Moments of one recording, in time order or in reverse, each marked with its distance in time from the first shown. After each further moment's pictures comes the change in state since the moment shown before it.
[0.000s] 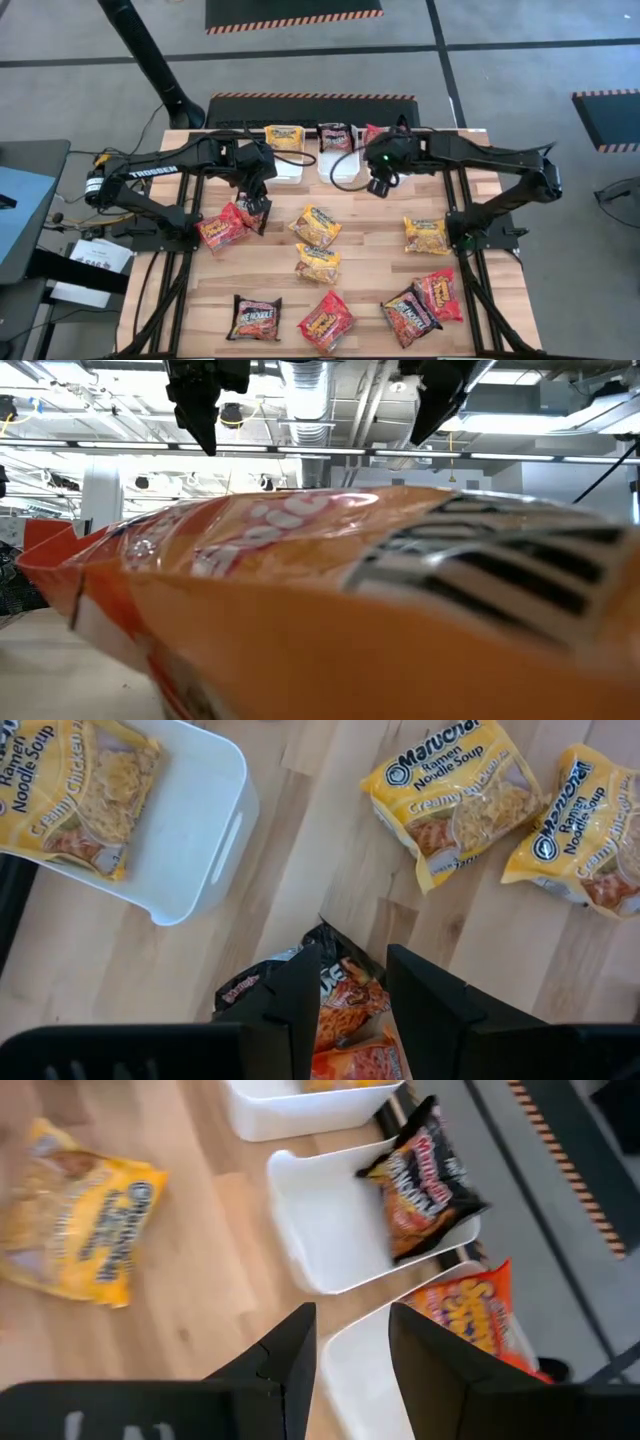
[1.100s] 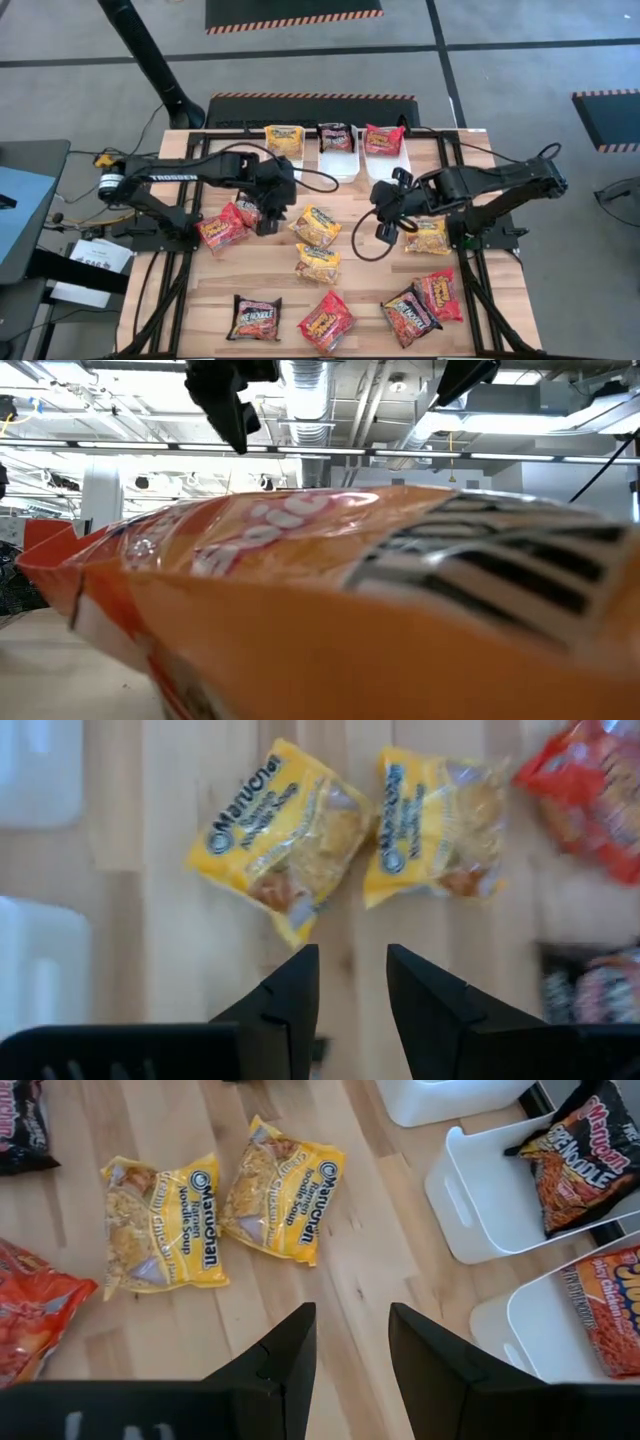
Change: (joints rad) left arm -0.104 0.123 -0.001 0.179 0.235 0.216; right arm 0.383 -0.026 0.000 -0.084 0.004 0.383
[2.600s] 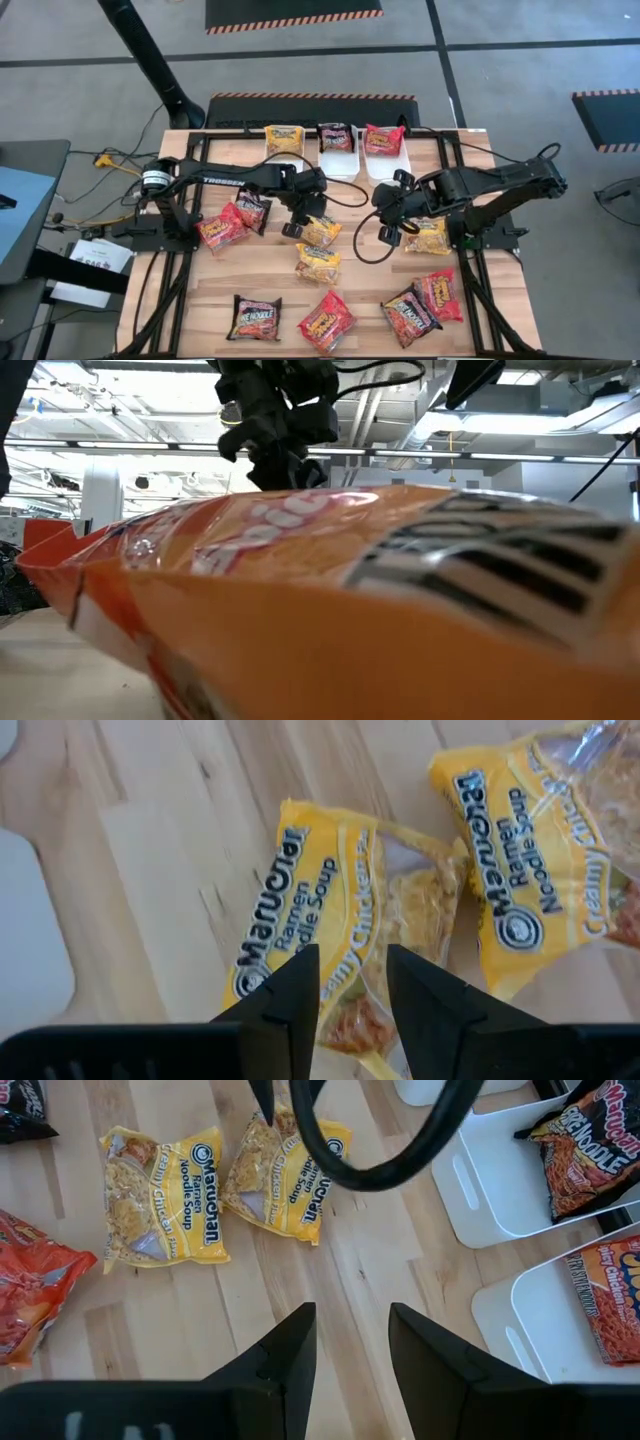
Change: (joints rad) left arm 0.016 0.330 0.012 0.308 0.008 0.351; right arm 0.010 0.001 -0.001 -0.043 -0.018 -0.002
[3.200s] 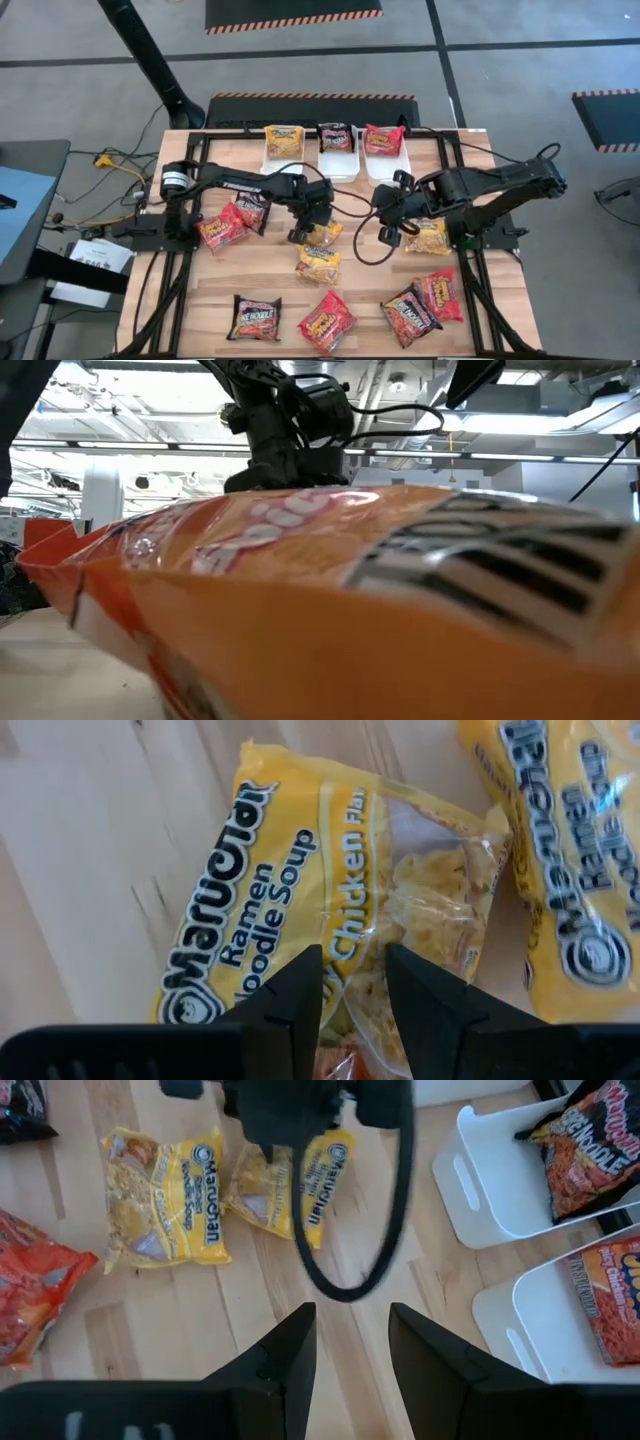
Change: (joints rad) left arm -0.010 0.138 0.001 0.036 -0.009 -0.006; right arm 0.007 0.000 -0.001 0.003 0.002 0.002
